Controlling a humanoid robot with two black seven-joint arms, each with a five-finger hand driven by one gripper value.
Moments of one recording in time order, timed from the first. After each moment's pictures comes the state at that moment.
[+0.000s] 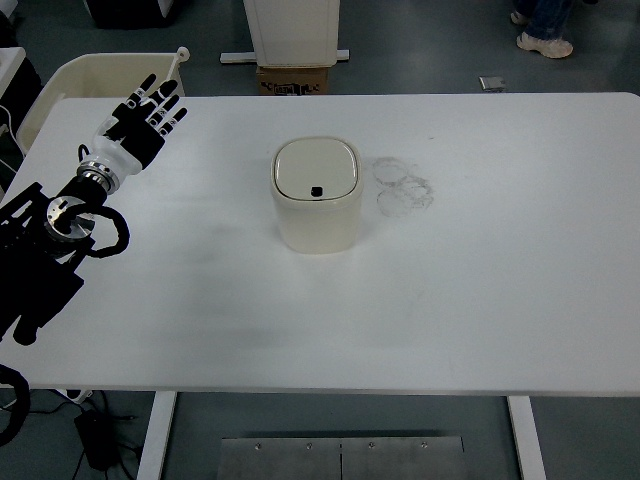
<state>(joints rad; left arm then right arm) -0.90 0.23 -0.78 -0.41 -0.16 -0.34 -0.09 0.00 0.00 0.36 0.20 -0.14 -0.05 0.16</state>
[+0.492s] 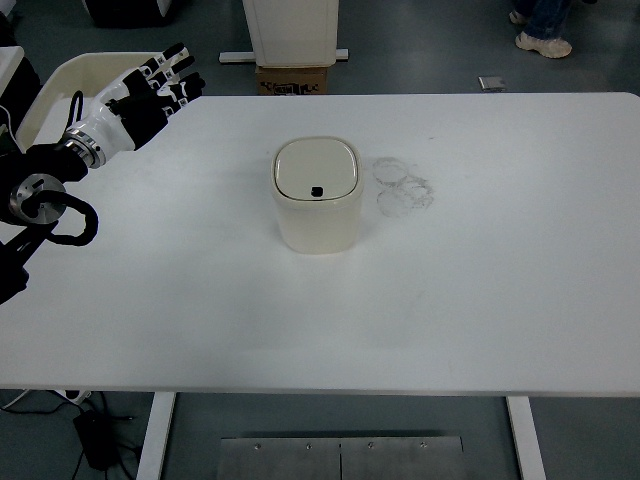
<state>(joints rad) -0.93 0.48 -0.60 -0.84 0.07 -0.28 -0.07 0.00 0.00 0.36 0.20 -0.14 -0.05 0.16</state>
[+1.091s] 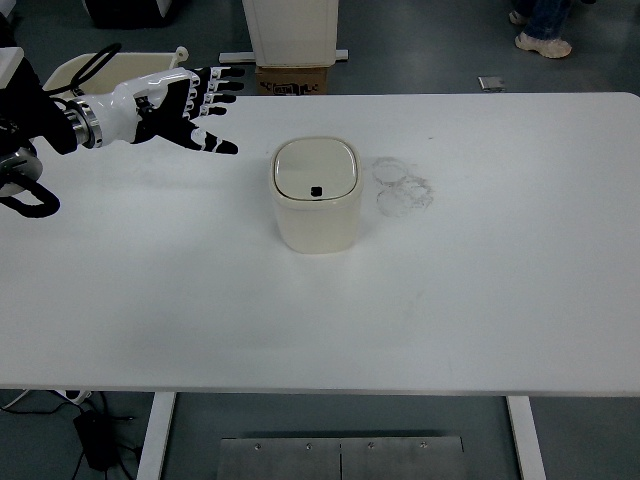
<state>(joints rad) -1.12 0.65 -0.40 -1.07 0.58 -0.37 -0.01 0.00 0.00 0.36 0.20 -0.14 -0.05 0.16</state>
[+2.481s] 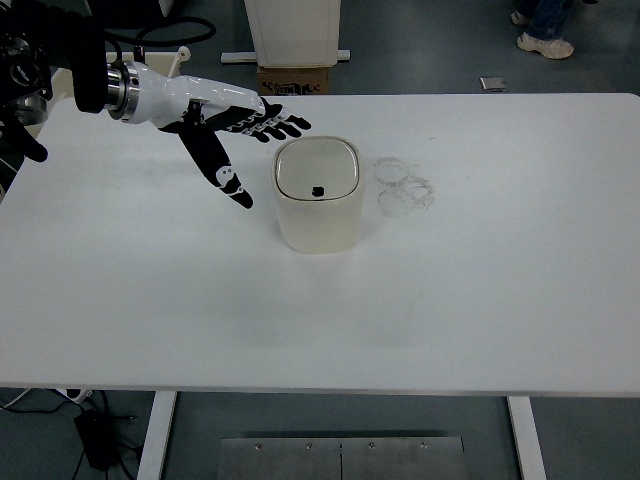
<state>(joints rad) -1.59 0.67 0.09 -1.27 0.59 -0.52 0.05 0.00 0.00 0.36 0.20 -0.14 -0.05 0.16</state>
